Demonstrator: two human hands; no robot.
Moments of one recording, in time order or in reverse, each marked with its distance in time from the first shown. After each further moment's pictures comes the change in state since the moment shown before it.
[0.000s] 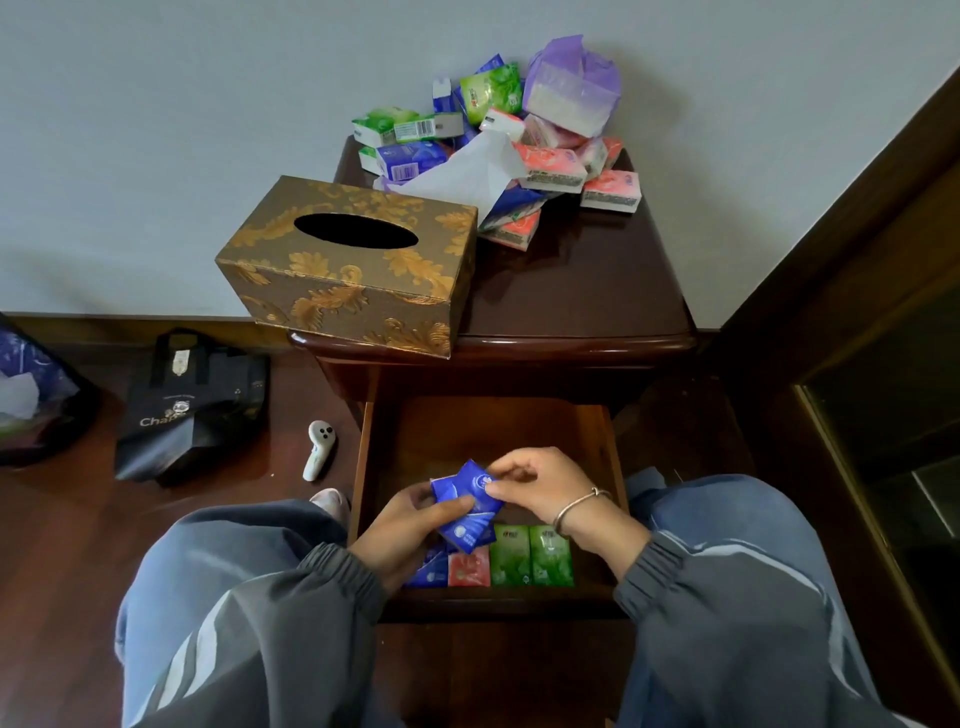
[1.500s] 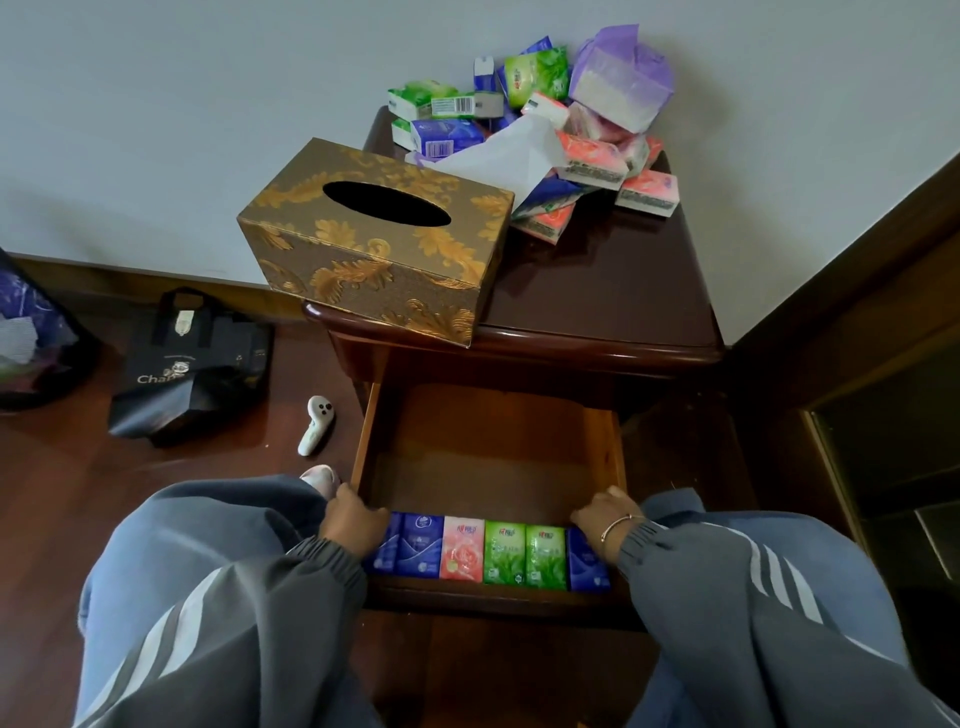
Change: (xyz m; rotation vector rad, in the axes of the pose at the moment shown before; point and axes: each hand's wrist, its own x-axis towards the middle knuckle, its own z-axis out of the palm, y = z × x) left_hand 0.036 -0.023 -0.070 0.799 0.562 -0.227; right_hand 0.044 0.118 -0.029 -1.455 -0.478 0.143
